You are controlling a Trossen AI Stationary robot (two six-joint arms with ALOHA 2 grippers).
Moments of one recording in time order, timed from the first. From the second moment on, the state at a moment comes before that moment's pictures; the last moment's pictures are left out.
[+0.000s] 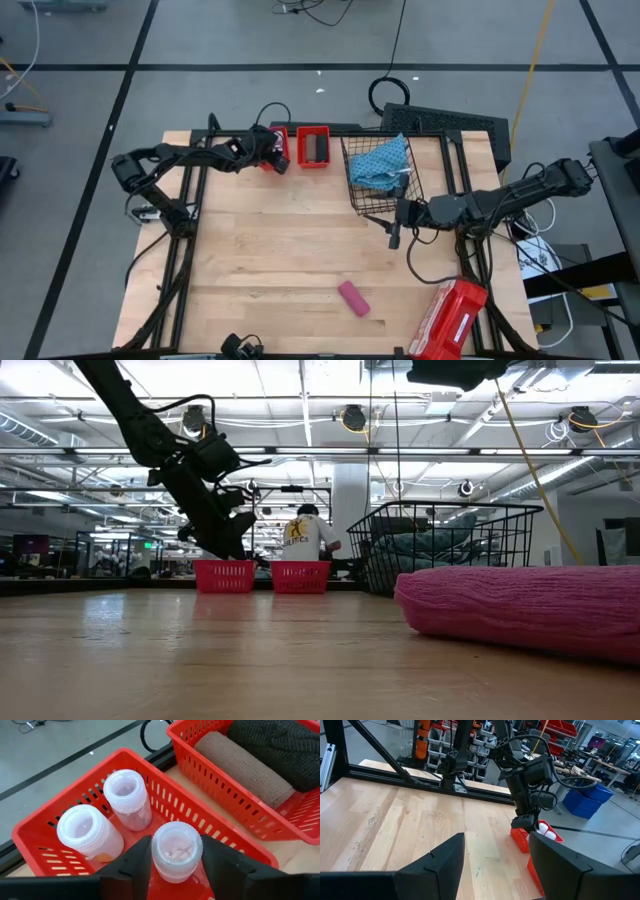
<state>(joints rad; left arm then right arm) 0.67 1.58 0.72 0.12 -0.17 -0.14 0.29 1.00 0.70 0.12 0.50 -0.16</state>
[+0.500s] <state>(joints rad) 0.66 1.53 0.76 0.01 -0.17 -0.10 0.29 1.00 0.70 0.12 0.50 -0.16</state>
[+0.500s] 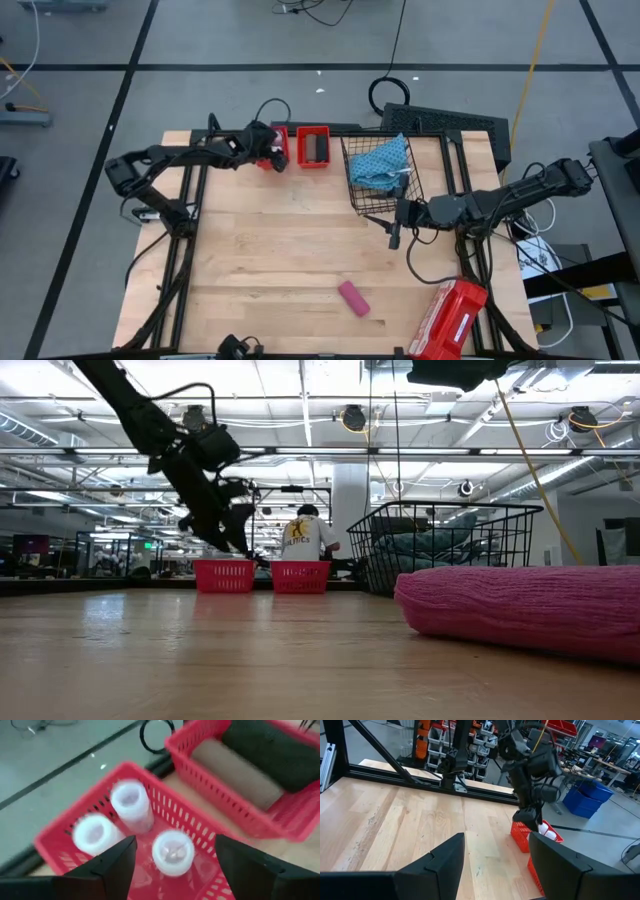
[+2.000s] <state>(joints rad) -0.29 1.74 1.29 -0.26 0.18 0.16 0.29 1.00 0.70 0.15 0.47 -0.11</state>
